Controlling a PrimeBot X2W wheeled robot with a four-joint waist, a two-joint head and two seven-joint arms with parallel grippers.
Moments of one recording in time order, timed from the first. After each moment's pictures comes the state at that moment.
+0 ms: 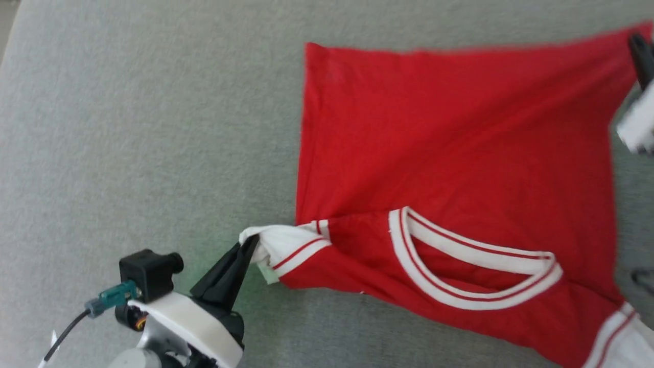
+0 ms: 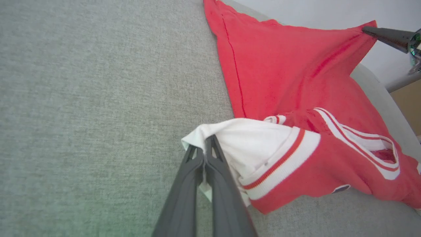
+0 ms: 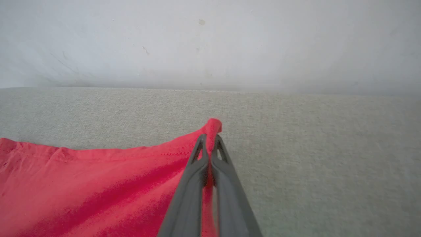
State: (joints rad) left arm -0.06 0.46 -0.41 -0.17 -0.76 -0.01 0.01; right arm -0.64 -0.21 -0.21 0.13 0.25 0.13 0.55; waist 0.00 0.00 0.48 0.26
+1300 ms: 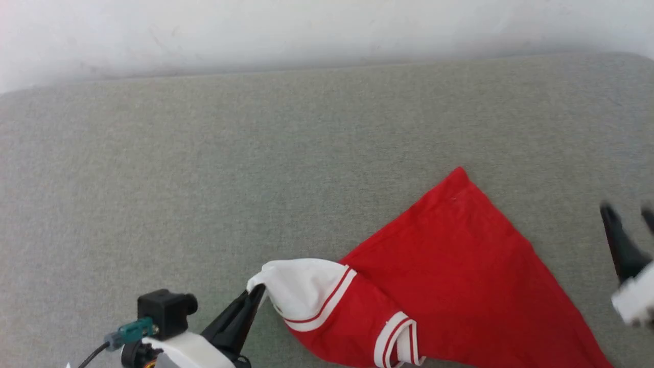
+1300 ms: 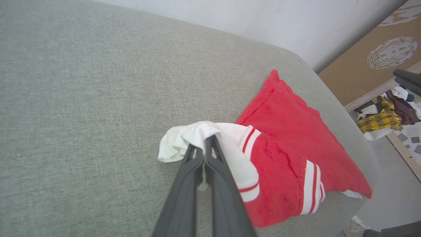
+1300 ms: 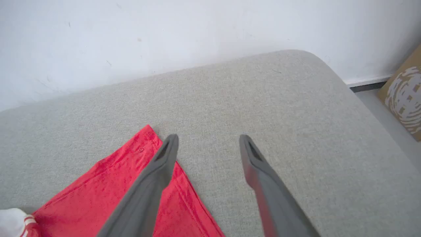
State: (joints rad) left arm 0.07 0.49 -0.46 -0.24 -0.76 0.08 0.07; right arm 0.04 -0.09 -0.33 -0.35 0.36 0.13 0.56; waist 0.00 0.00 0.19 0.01
